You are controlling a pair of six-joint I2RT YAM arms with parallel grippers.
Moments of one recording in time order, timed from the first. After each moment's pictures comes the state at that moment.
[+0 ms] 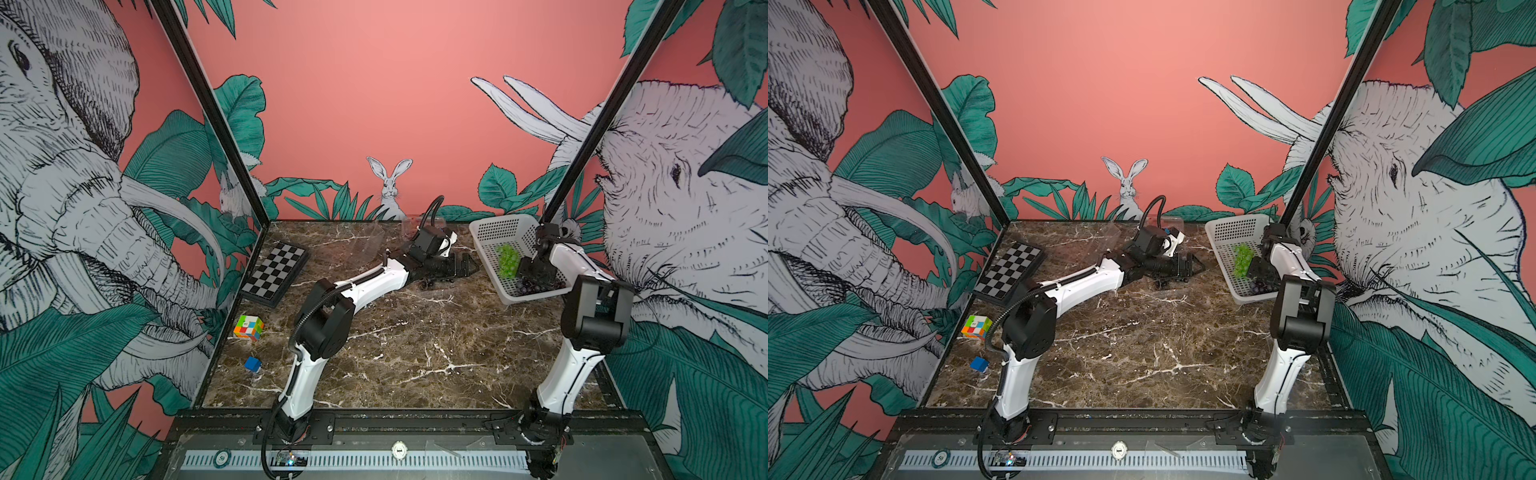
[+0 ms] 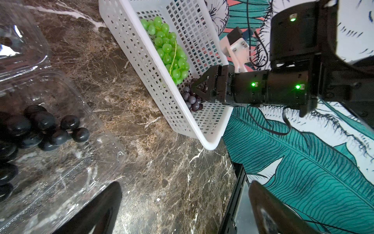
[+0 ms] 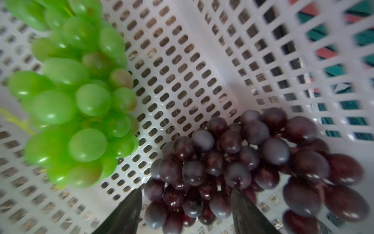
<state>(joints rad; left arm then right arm) -0.82 2.10 1.76 -0.22 0.47 -0.71 -0.17 1.97 1.54 -0.85 0.13 0.24</state>
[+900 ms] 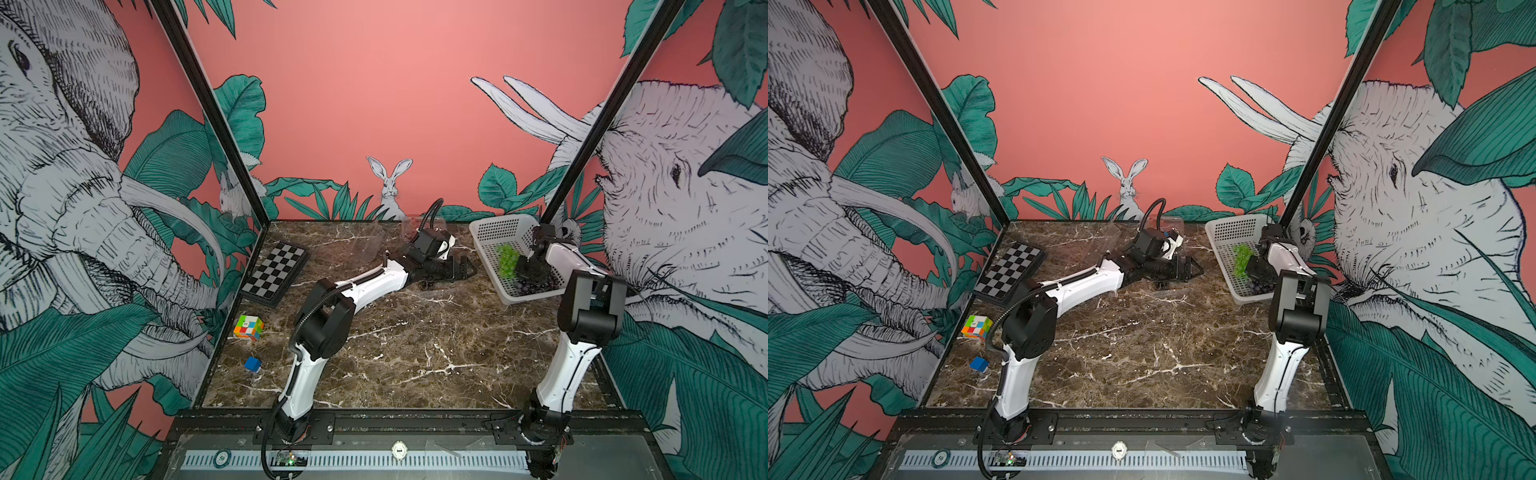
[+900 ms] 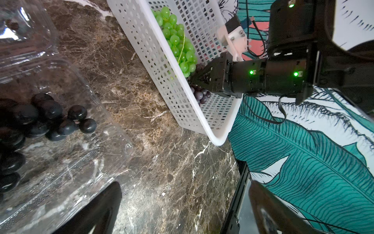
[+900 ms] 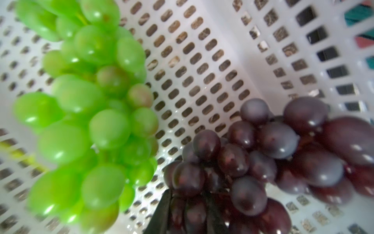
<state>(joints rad) -0.81 2.10 1.73 -0.23 0.47 -0.70 -0.17 2.00 1.54 -0.79 0.02 0.27</state>
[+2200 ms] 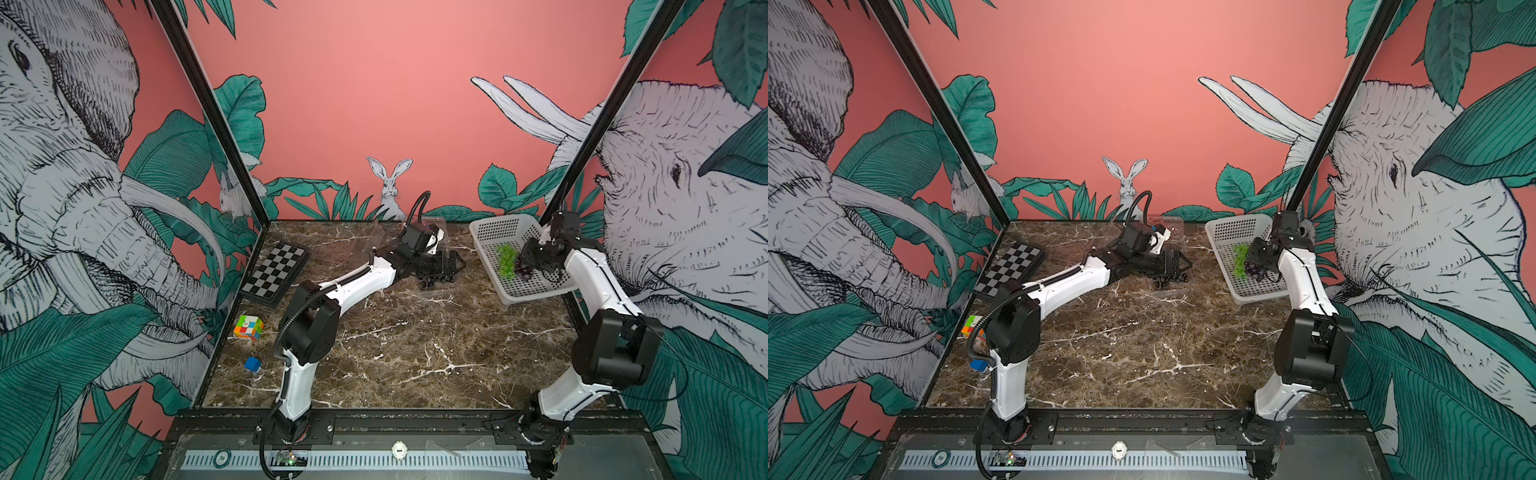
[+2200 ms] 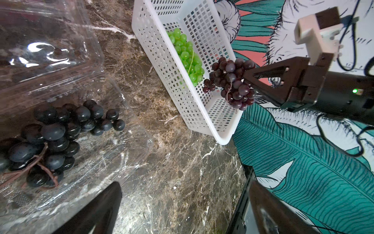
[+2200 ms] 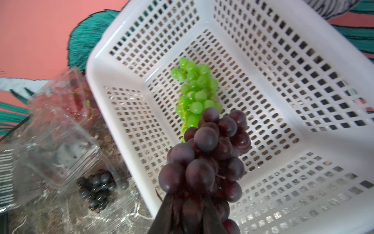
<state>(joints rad) -0.76 1.99 1.66 -0.27 0.44 -0.66 -0.14 1.64 1.46 -0.76 -0.17 0.35</state>
